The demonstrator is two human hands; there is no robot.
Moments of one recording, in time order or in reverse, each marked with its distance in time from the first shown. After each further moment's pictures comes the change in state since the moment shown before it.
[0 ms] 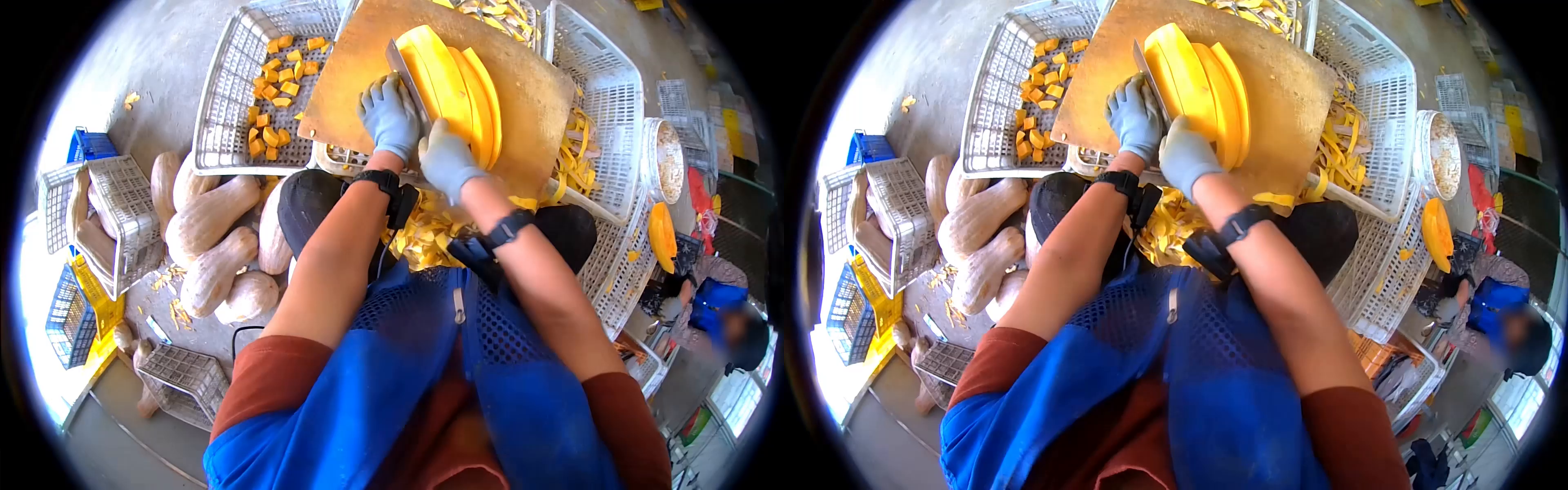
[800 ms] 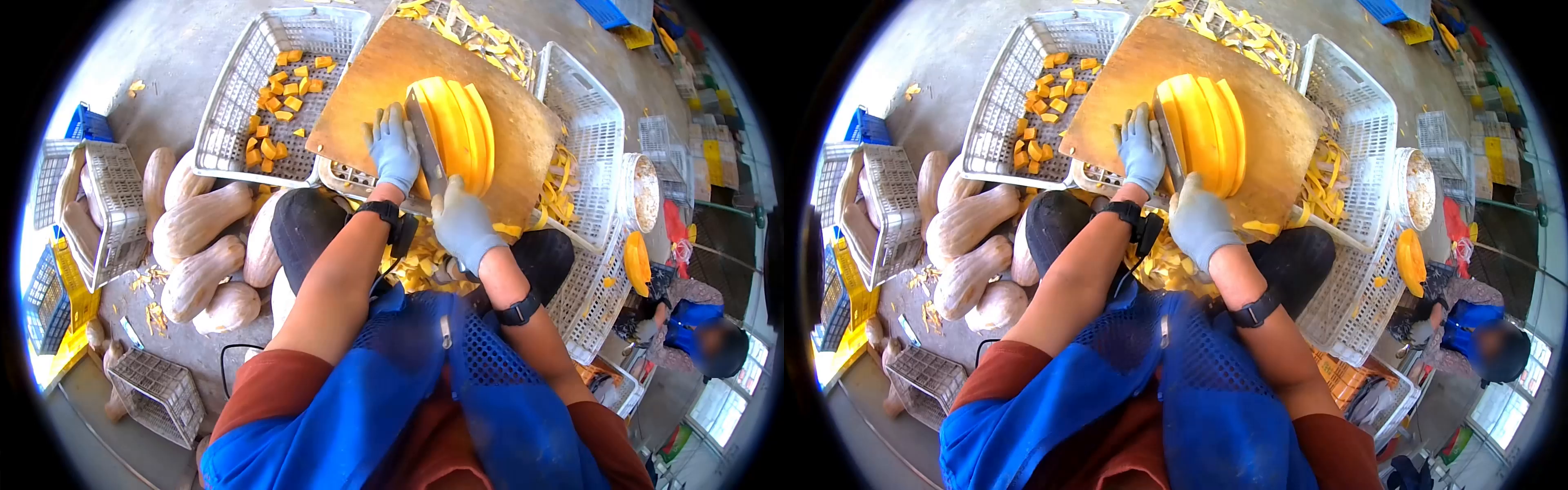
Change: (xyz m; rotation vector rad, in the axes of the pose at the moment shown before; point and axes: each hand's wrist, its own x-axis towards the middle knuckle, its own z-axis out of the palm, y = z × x) left_hand -0.009 -0.003 -0.005 -0.112 -0.014 -0.052; right_hand -0.071 -0.028 -0.029 -0.144 0.012 0.011
